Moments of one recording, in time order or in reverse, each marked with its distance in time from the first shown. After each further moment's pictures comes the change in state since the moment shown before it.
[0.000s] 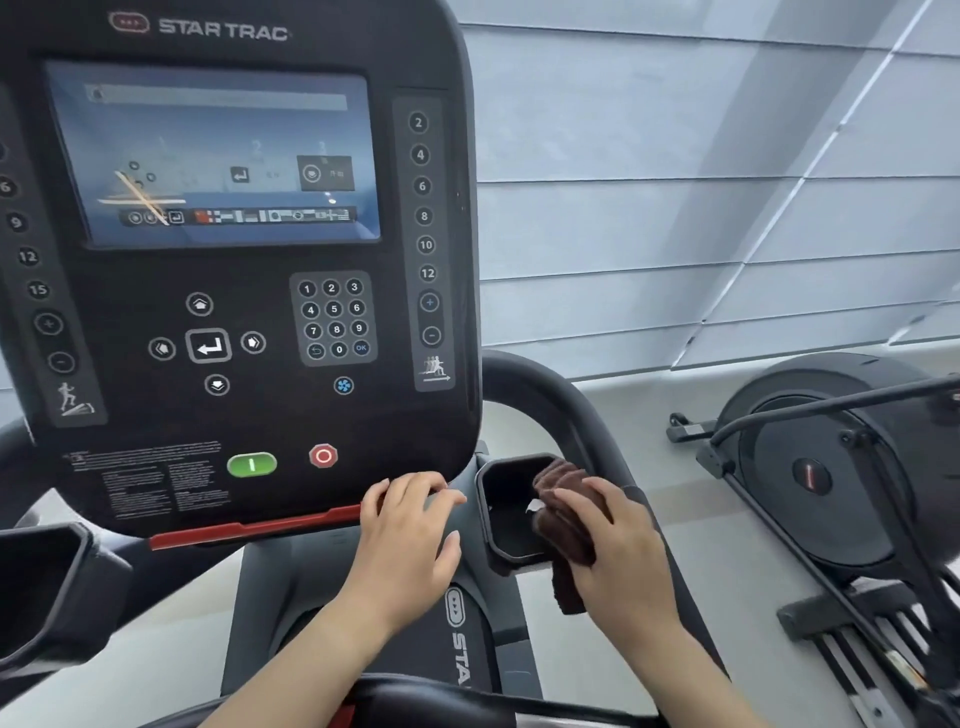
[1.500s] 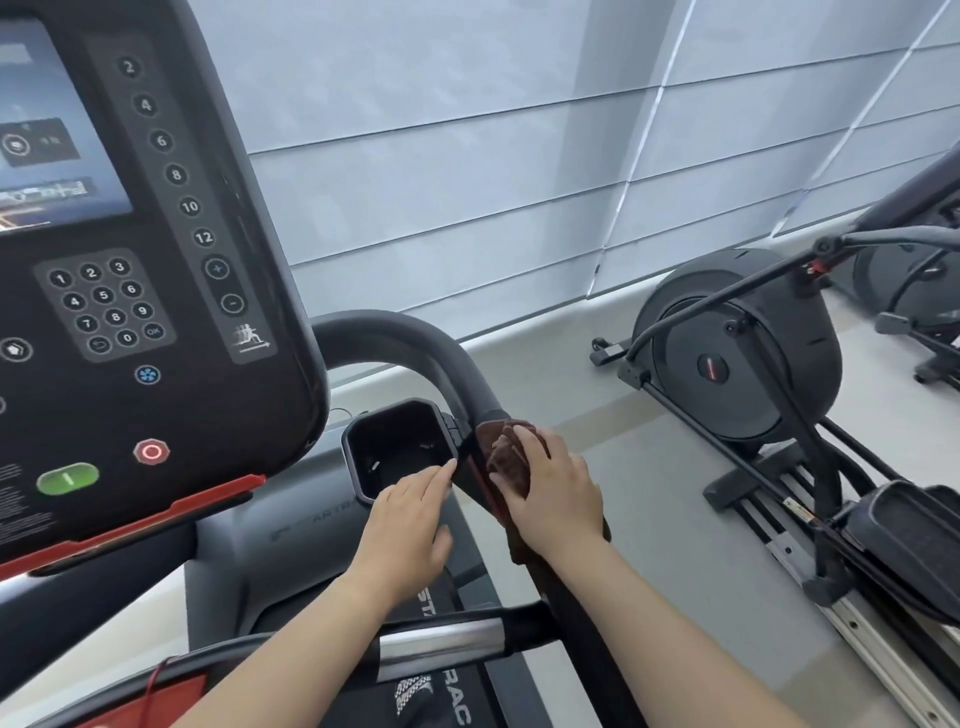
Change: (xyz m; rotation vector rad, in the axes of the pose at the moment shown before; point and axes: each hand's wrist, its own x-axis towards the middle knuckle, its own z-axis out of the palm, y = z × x) left_hand -0.001 0.097 0.075 0.002 -0.323 0.202; right_hand -0.033 0.080 -0.013 -0.109 -0.142 0.360
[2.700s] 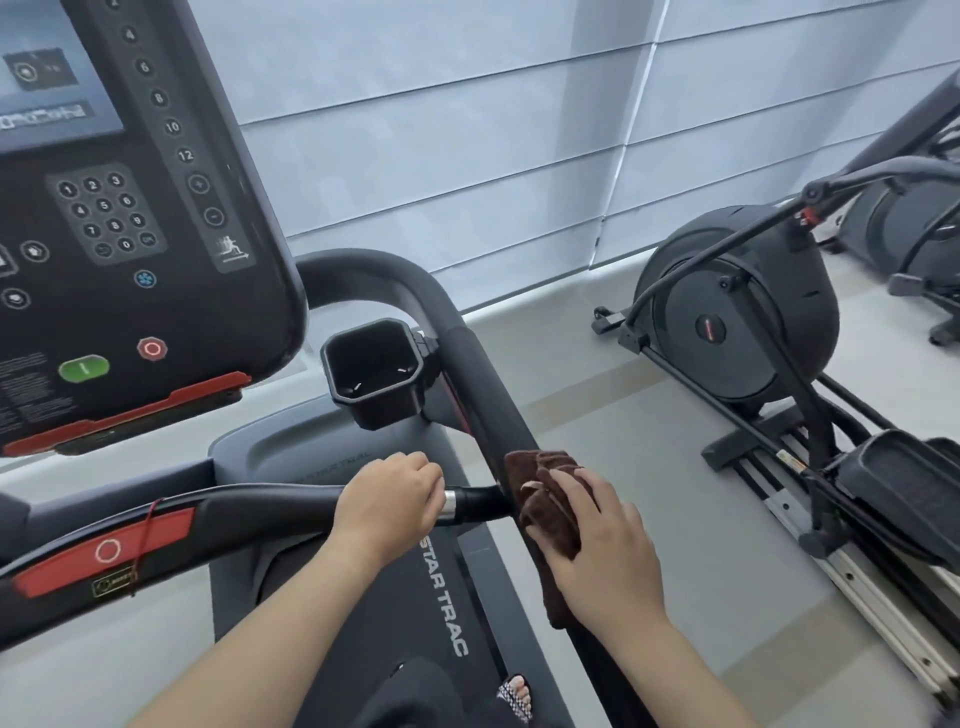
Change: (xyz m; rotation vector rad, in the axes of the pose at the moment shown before) left_hand -0.074 0.060 0.021 0.283 0.028 0.074; right_hand -0.171 0.085 -0.019 0.101 0.071 -0.021
